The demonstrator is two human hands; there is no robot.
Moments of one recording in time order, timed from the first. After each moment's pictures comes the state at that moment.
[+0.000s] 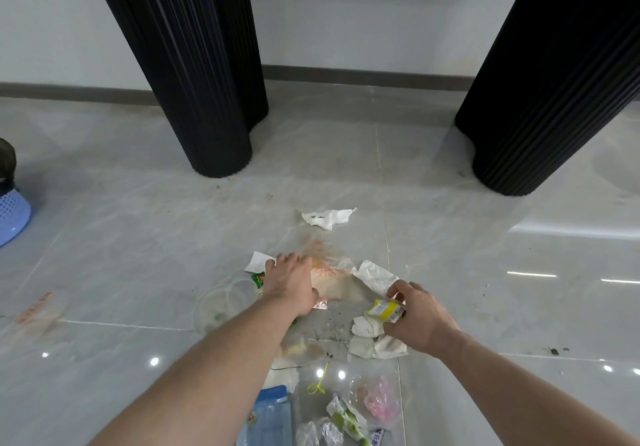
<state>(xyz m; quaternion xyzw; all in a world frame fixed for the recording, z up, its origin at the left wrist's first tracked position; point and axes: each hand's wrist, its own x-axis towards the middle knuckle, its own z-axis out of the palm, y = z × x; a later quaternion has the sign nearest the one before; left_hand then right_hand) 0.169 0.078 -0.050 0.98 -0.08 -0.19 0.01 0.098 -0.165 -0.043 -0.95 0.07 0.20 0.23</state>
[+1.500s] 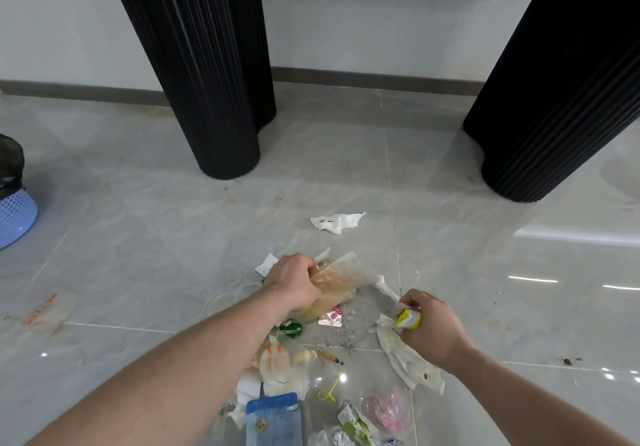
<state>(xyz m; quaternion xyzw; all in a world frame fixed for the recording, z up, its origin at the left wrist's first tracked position) 0.179 0.099 -0.027 0.96 0.00 -0.21 0.21 0.090 -0.160 -0.046 -0.94 0.09 0.13 0.31</state>
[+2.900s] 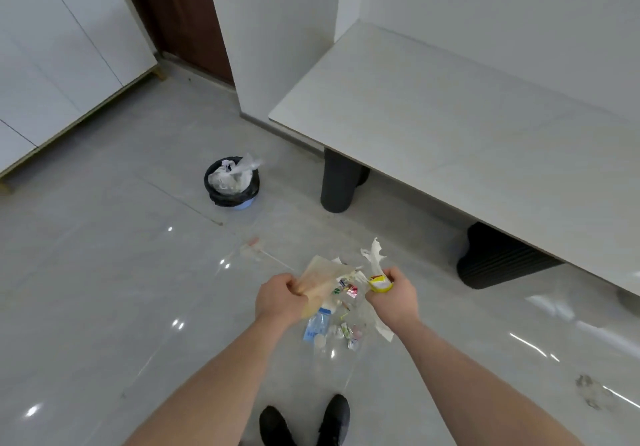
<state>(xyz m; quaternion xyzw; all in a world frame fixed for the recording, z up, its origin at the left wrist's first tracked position) -0.114 0.203 0.708 0.83 0.38 -0.11 0.39 -0.033 -0.004 0.727 -0.87 0.09 0.22 0.42</state>
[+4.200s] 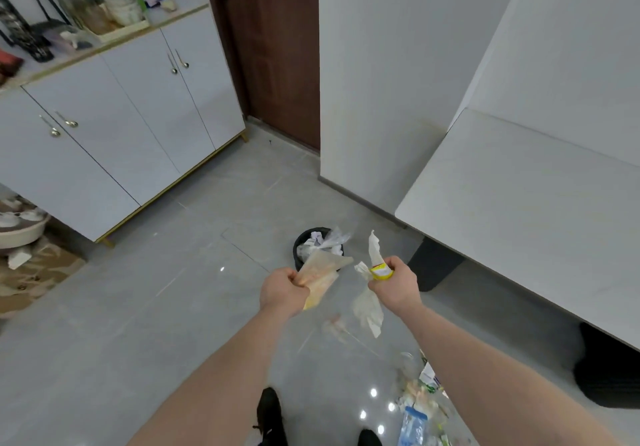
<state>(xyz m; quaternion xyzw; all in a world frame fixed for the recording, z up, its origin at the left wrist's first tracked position) -0.014 0.627 0.785 0.81 0.44 -0.05 0.39 0.102 0.427 0.779 -0.88 0.00 0.21 0.43</state>
